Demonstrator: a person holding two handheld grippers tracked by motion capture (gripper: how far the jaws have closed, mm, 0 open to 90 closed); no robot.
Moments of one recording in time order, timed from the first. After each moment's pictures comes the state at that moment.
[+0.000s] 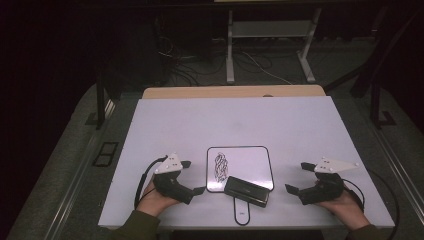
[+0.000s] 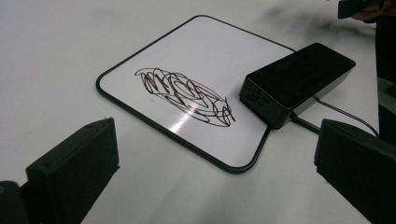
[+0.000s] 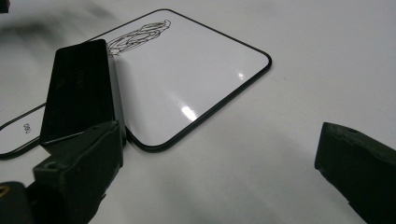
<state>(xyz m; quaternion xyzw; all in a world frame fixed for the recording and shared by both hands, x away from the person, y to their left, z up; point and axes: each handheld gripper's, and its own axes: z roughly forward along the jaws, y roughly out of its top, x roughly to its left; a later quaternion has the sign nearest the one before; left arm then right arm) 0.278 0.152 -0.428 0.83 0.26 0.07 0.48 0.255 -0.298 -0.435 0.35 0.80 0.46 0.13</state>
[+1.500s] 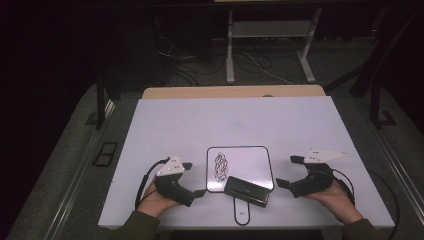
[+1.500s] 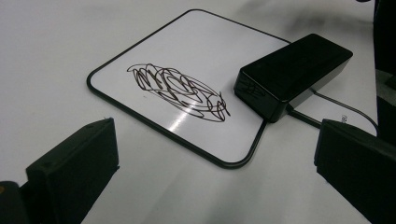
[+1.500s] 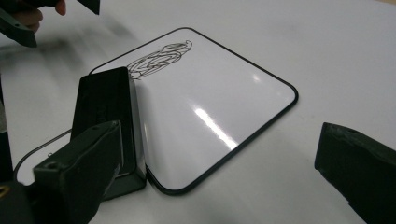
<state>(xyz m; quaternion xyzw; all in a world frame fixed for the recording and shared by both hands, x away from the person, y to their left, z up) 0.275 0.149 -0.430 0.84 0.24 0.08 0.48 0.275 -0.271 -0.417 0.33 0.82 0.46 0.10</state>
